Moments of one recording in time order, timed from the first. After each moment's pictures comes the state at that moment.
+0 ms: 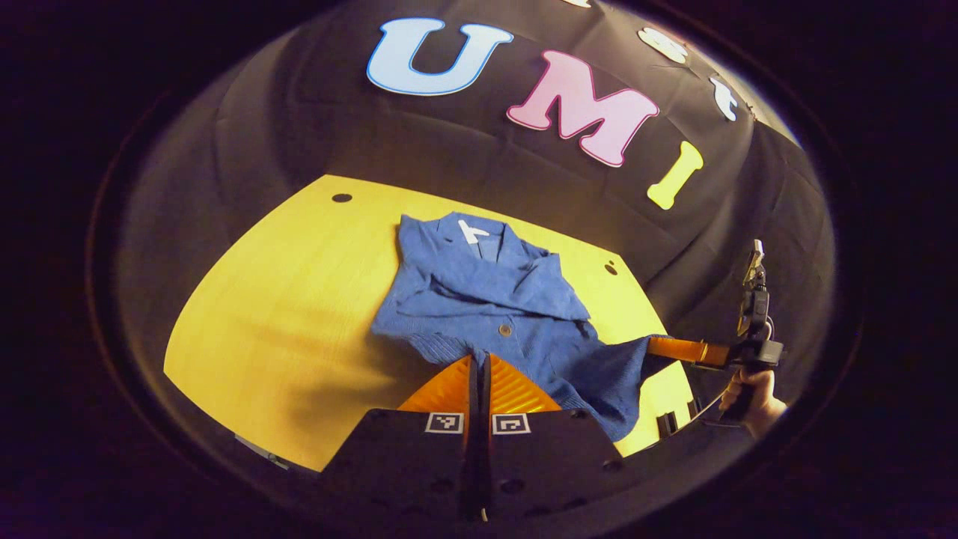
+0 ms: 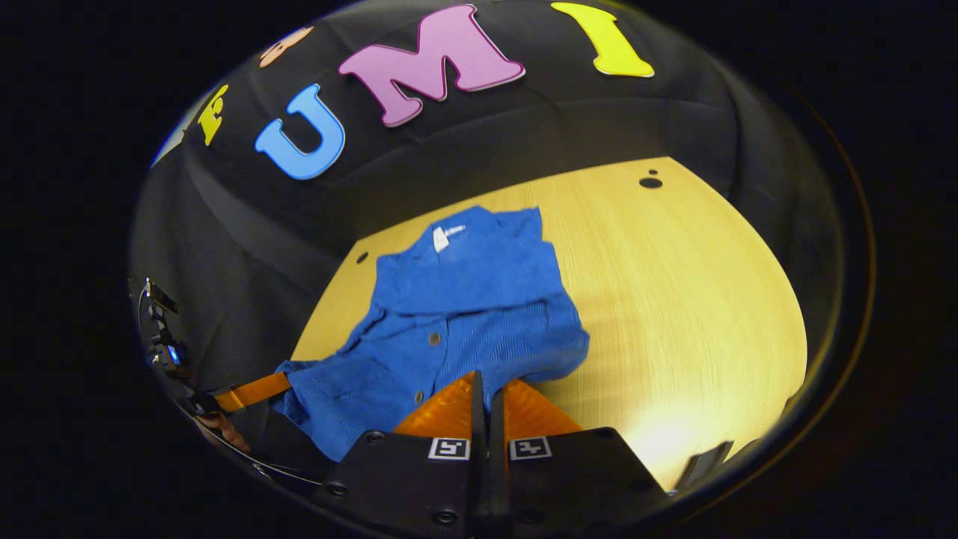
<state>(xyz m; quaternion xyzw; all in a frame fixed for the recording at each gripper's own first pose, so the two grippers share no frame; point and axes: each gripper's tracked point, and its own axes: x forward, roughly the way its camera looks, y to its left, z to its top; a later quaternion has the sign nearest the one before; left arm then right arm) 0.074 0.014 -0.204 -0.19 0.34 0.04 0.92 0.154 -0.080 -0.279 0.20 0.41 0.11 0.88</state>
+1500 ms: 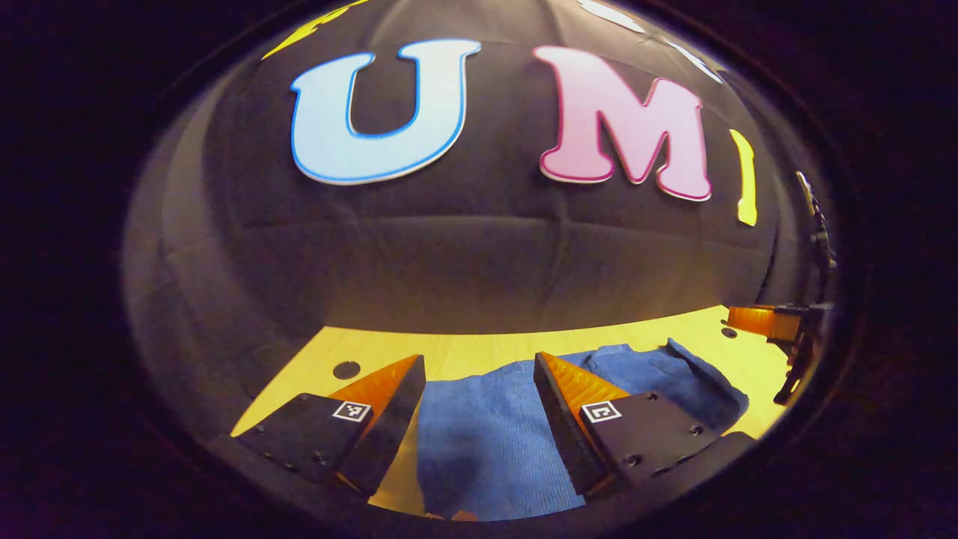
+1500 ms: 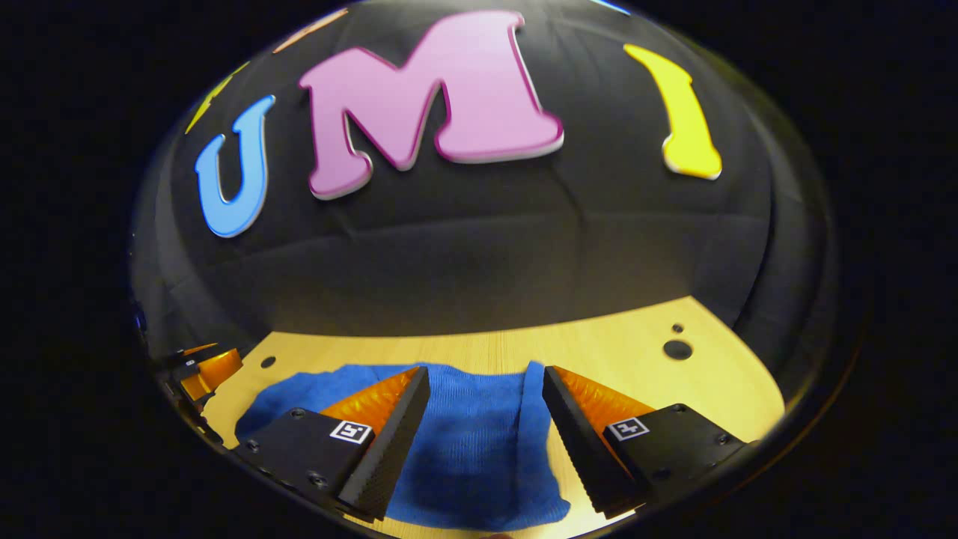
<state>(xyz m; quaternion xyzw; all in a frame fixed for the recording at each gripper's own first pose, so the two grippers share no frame) 0.317 0.130 -0.161 0.02 0.18 0.14 0.97 0.415 -0.097 -0.263 0.08 0.18 0.00 0.98</state>
